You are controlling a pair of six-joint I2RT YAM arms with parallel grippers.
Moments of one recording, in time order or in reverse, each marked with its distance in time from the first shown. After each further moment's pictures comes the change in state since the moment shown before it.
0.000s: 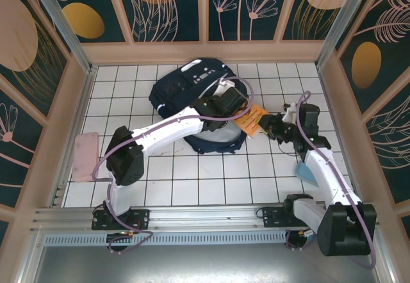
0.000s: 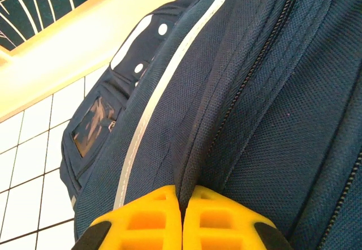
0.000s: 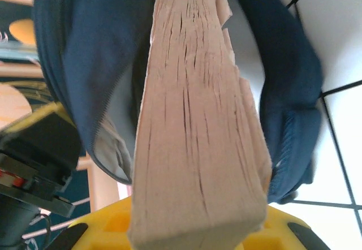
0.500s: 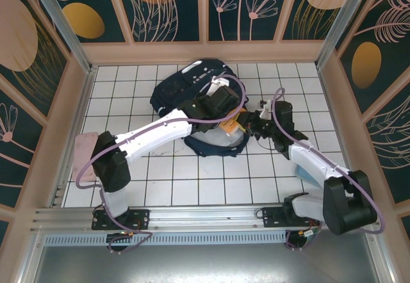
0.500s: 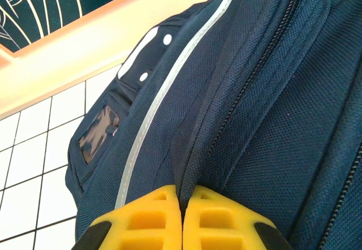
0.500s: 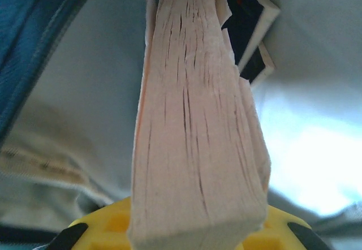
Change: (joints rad) left arm 0.000 -0.141 -0.100 0.032 0.042 -0.005; right arm 0.260 0.205 -0.030 0.410 0.110 0.229
